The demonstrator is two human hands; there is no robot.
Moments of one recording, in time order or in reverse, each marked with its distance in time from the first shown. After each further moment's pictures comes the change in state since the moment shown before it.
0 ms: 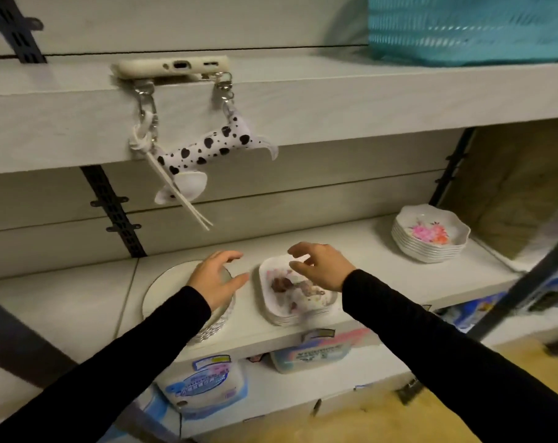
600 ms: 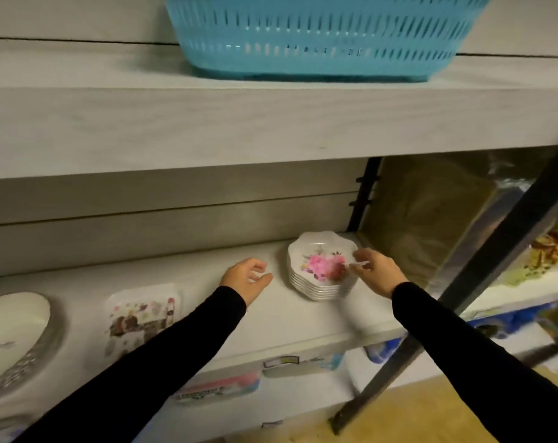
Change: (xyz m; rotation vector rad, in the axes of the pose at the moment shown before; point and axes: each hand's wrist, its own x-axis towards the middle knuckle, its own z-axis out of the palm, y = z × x) left_hand 0.124 0.182 0.263 -0.148 -0.013 -0.110; right_hand -0.009 0.331 -0.184 0.025 0.173 0.333
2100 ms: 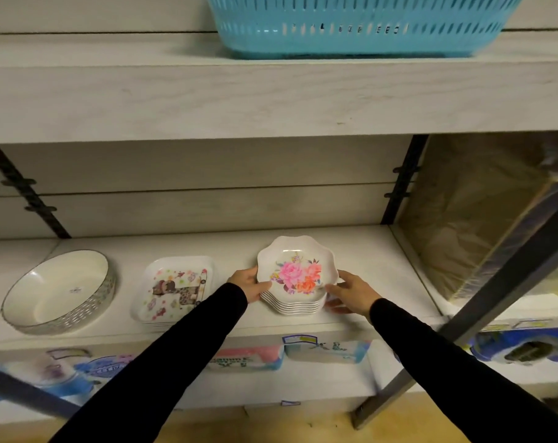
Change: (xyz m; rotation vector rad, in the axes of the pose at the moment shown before) left_hand -0.019 -0.049 0.001 -0.322 -0.061 -0.368; right_hand -0.022 -0.020 0.075 0.509 -0.403 0.071
